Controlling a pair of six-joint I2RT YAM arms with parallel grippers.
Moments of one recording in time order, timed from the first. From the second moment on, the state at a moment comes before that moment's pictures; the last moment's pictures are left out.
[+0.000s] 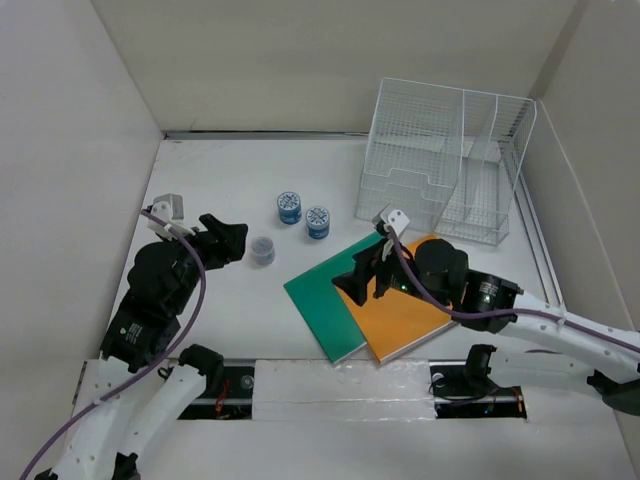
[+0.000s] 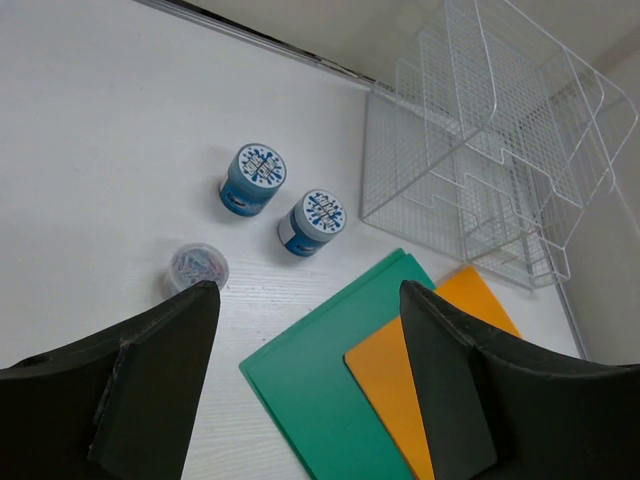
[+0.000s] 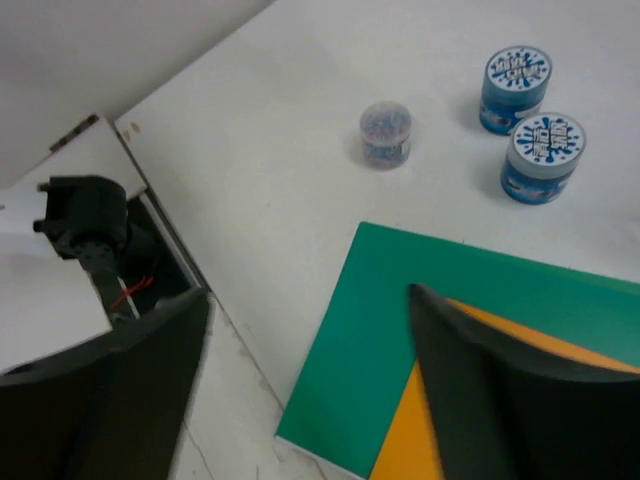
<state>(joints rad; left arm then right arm) -0.40 0.53 0.90 -0.57 -0.16 -0.54 1.10 0.94 0.93 -0.23 0.11 0.30</state>
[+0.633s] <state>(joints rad) -0.40 0.89 0.91 -0.58 -0.33 -0.56 1.12 0.86 0.77 -0.14 0.27 0.34</state>
